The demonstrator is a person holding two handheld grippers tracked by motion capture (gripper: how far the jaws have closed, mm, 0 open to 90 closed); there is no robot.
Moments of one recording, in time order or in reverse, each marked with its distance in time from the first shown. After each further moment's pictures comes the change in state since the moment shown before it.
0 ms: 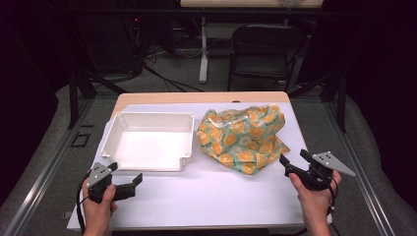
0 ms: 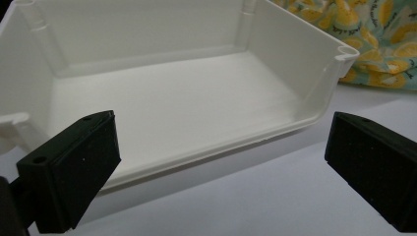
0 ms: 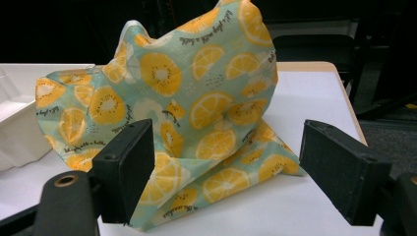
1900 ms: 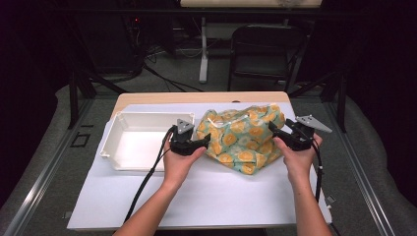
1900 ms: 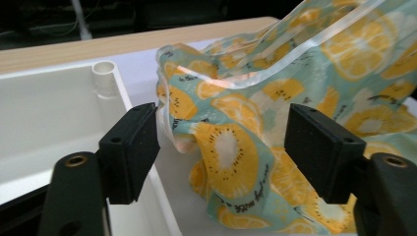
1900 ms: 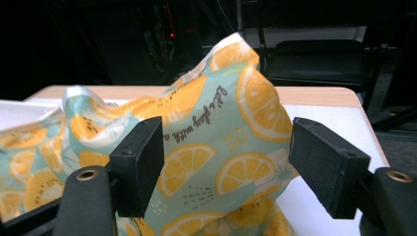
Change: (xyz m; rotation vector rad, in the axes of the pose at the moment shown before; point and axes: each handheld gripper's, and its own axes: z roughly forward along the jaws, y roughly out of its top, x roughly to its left) left arm -0.117 0.103 0.172 0.073 -0.071 -0.017; right arm -0.013 0.049 0.096 -0.005 0.002 0.033
